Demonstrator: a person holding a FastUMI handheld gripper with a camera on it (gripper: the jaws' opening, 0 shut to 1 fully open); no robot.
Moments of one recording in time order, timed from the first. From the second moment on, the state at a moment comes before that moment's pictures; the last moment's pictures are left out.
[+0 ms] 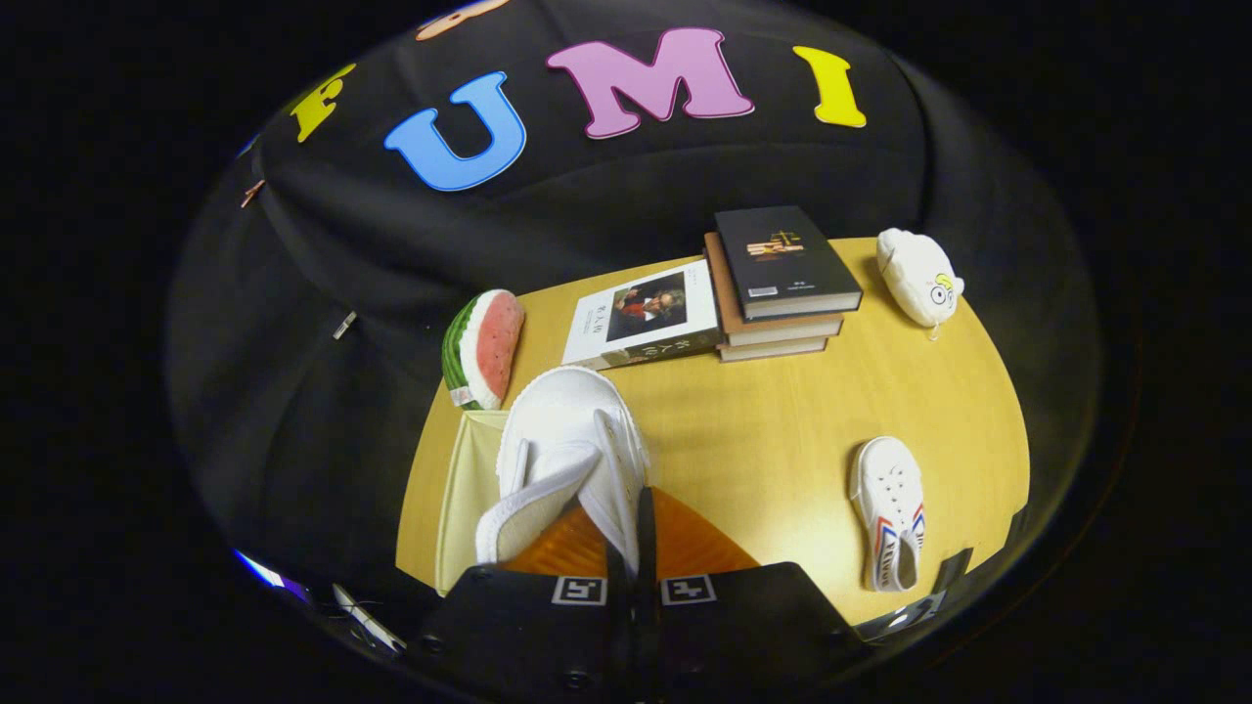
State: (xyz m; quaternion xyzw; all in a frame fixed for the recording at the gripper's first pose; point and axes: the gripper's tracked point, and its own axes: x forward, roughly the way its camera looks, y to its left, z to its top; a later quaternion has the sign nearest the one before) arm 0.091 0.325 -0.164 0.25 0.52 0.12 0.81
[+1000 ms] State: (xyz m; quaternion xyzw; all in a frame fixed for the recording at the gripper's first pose) arm 0.082 0.458 -0.225 0.24 0.60 0.02 0.77
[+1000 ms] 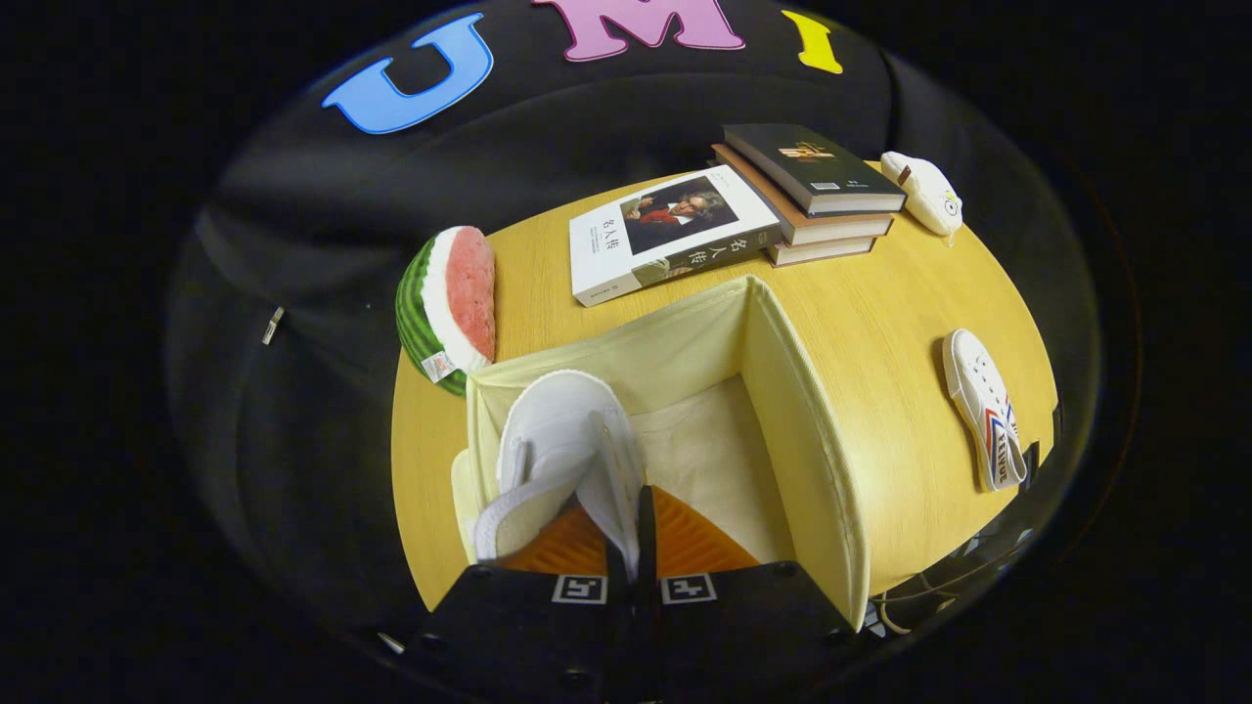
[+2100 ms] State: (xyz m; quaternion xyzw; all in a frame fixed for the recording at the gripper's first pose) arm 0.071 0.375 -0.153 0.26 0.48 0.19 0.82
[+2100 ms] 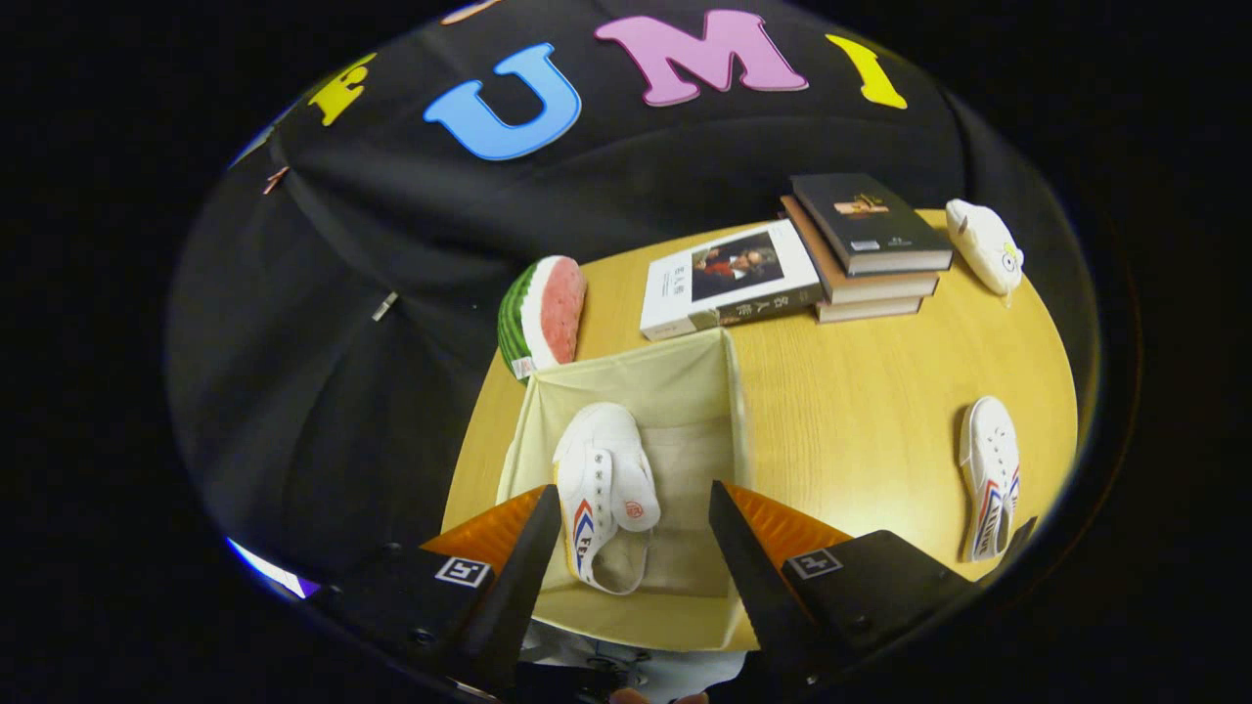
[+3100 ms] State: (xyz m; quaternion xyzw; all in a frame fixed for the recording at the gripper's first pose) arm -0.055 0.023 -0.376 0.01 0.57 0.07 0.82
